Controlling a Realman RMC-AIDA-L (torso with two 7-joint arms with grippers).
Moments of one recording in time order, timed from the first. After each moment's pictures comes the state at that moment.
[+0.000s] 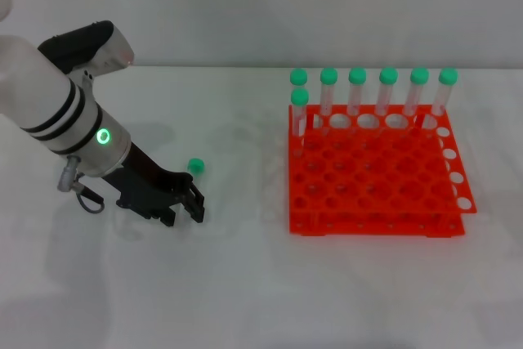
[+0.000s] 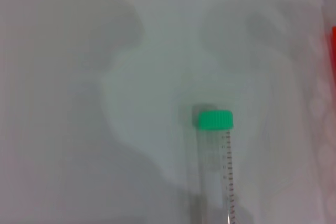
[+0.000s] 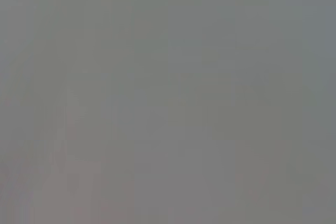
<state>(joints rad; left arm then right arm) -0.99 -2.02 0.84 0.54 2.78 1.36 -2.88 0.33 2.01 -0.52 -0.14 -0.90 -1.55 0.30</state>
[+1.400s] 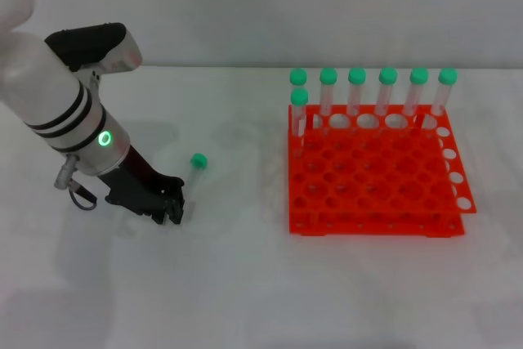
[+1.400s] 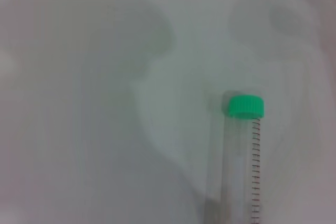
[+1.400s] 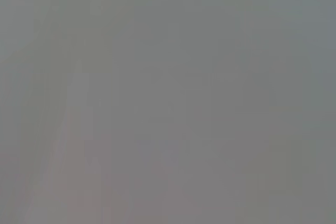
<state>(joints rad) -1.01 -2.02 0.92 0.53 2.84 1.32 -2.89 0.33 2.01 -0.52 -0.13 -0.90 -1.56 0.31</state>
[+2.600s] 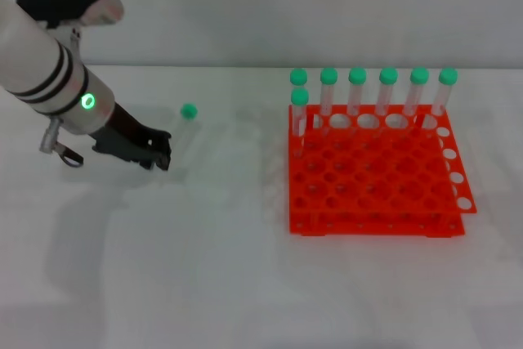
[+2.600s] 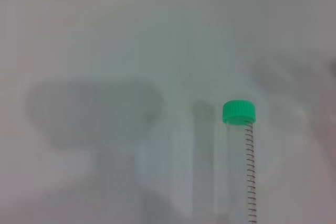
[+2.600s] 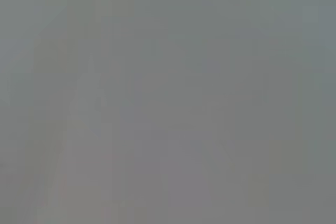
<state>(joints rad) -0.93 -2.04 0.96 0.79 2.83 1.31 -2.86 0.33 2.01 -0.53 -0.12 -0.90 -1.59 0.32</state>
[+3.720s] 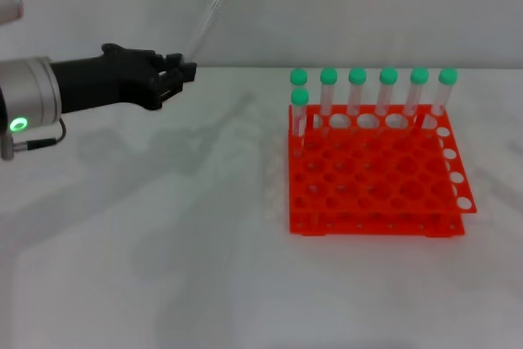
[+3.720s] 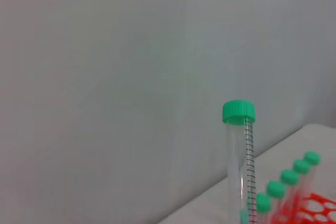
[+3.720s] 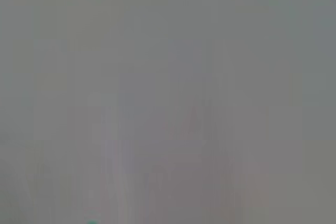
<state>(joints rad) -0.47 -2.08 0.98 1.10 1.87 1.19 -1.75 0.33 1.92 -0.87 -0.54 -1.12 -1.57 1.16</state>
